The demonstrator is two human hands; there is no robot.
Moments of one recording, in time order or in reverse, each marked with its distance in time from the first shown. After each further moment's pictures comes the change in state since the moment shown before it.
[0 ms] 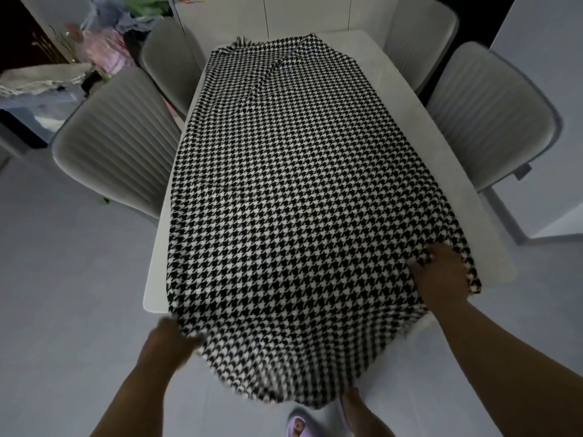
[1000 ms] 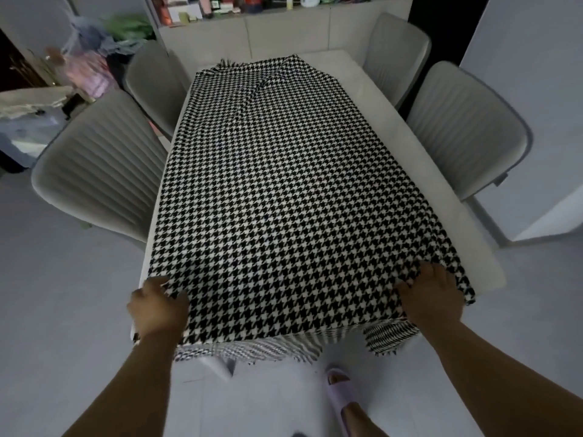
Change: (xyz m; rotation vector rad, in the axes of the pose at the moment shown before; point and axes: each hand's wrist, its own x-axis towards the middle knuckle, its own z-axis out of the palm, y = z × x) left_hand 0.072 0.061 -0.024 -0.084 0.349 0.182; right_hand -0.016 -0.007 0.000 -0.358 -0.021 0.002
